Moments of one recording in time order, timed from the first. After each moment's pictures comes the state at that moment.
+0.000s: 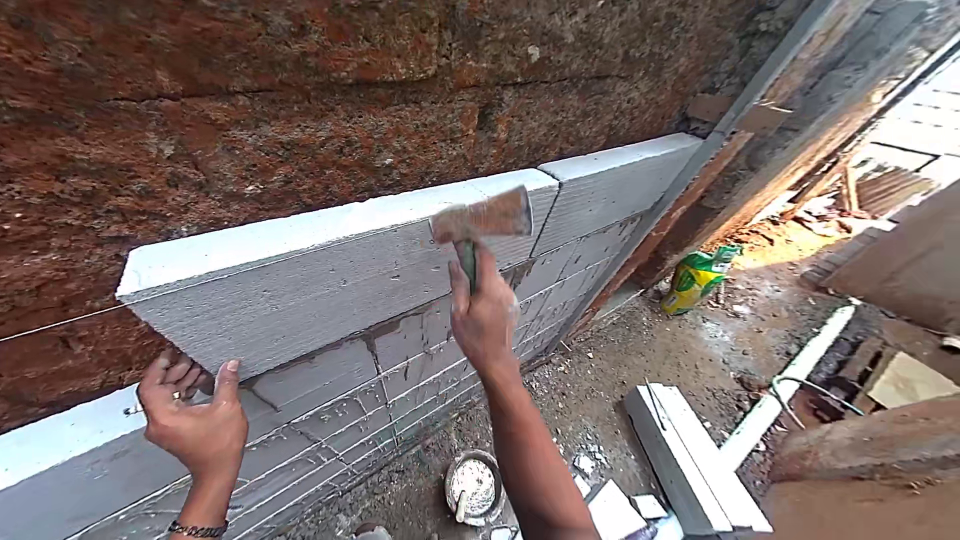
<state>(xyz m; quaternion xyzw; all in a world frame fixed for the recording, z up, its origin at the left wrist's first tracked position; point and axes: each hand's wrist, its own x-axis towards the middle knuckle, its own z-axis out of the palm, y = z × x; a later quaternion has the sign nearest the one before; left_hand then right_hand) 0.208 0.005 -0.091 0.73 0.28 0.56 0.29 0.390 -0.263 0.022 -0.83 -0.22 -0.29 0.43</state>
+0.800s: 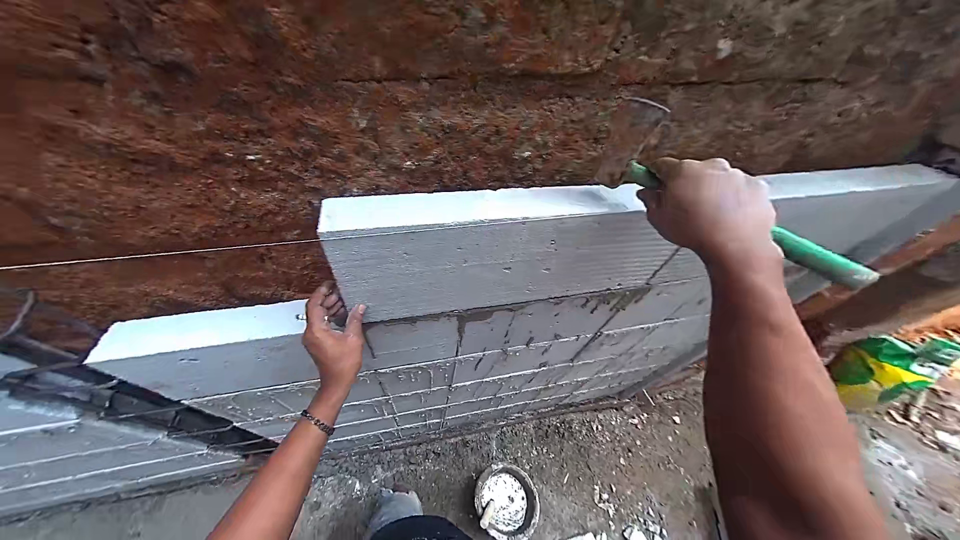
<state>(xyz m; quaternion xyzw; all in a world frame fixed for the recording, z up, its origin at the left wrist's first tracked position) 0.205 0.010 -0.091 0.71 0.29 0.55 0.32 0.509 -0.285 0.153 -0.95 -0.27 -0.17 0.05</state>
